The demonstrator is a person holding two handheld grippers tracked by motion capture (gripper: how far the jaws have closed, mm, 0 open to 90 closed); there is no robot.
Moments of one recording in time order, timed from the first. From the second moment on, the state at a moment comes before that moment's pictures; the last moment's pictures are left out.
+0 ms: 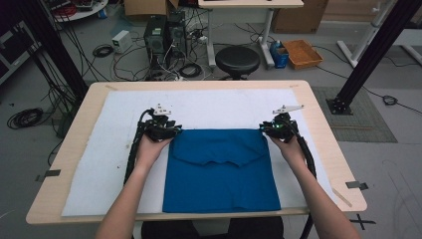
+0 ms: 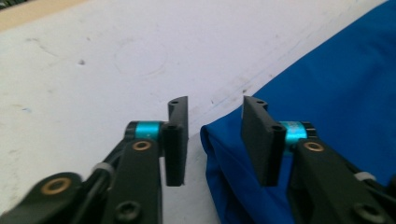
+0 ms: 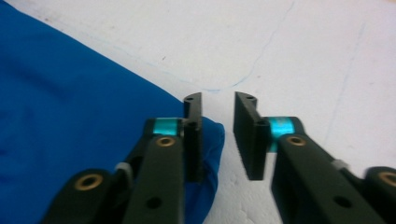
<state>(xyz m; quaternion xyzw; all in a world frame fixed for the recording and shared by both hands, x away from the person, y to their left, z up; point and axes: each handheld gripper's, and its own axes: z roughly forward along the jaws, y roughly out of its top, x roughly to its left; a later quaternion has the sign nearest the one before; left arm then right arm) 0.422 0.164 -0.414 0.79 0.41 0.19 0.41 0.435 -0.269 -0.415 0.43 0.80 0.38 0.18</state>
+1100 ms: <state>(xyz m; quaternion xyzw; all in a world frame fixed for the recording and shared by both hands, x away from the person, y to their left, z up) 0.353 0.161 -0.442 0.79 0.44 0.14 0.39 0.361 -0.268 -0.440 0.43 0.81 0.38 0.13</state>
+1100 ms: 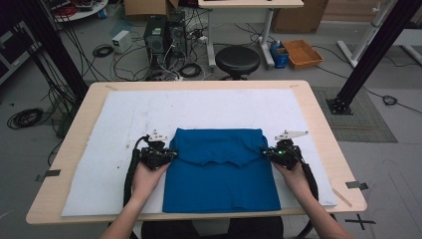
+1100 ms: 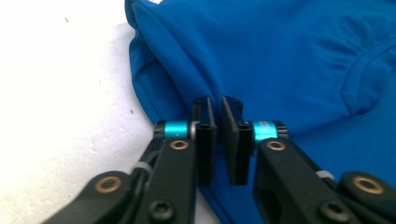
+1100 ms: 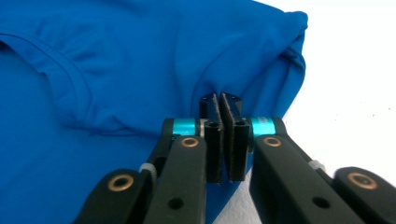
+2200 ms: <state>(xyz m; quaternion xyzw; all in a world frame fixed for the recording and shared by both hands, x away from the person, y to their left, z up) 0.303 0.169 -0.400 0.79 0.40 0.10 0.45 0.307 -0.289 -0.404 0.39 0.81 0.42 0.13</state>
